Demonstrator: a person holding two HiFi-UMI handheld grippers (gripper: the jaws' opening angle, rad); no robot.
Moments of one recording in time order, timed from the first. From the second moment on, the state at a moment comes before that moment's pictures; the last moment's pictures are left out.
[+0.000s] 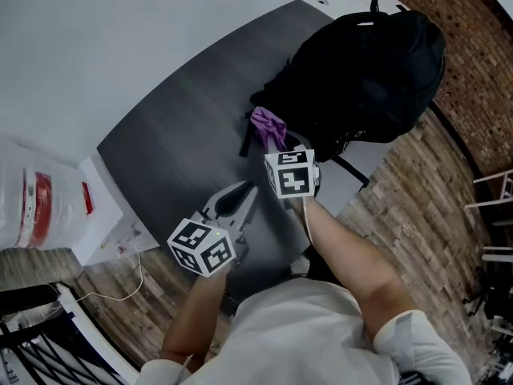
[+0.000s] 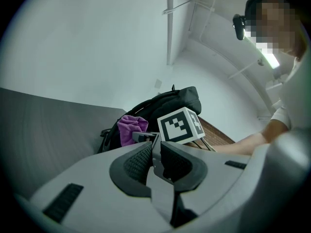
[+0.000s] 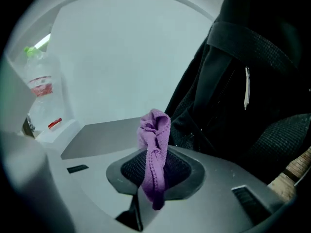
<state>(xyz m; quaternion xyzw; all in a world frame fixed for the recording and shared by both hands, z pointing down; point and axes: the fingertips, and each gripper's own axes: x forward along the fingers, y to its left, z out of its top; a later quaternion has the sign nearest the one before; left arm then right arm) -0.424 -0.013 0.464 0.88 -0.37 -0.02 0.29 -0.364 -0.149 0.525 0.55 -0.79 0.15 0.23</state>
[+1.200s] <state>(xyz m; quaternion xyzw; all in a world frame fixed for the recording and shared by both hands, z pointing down) -0.361 0.002 0.461 0.90 -0.32 0.01 0.29 -0.245 -0.105 0.541 0.61 -0.74 0.18 0.22</state>
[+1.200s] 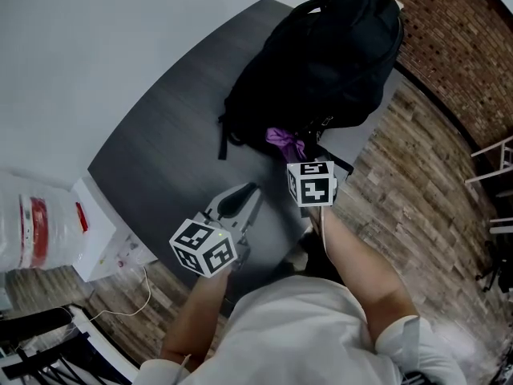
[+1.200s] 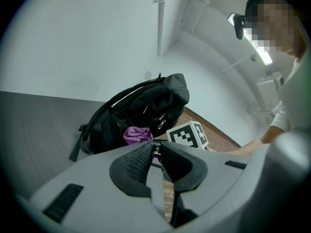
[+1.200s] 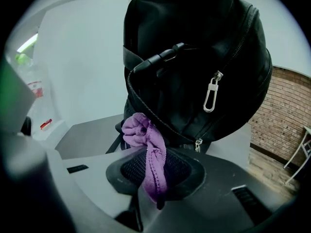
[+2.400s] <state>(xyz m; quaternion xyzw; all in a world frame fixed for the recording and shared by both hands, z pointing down) -0.363 0.001 0.463 0.90 -0.31 0.00 0.29 -0.126 -0.051 0.562 0.70 -0.63 0.21 0.24</state>
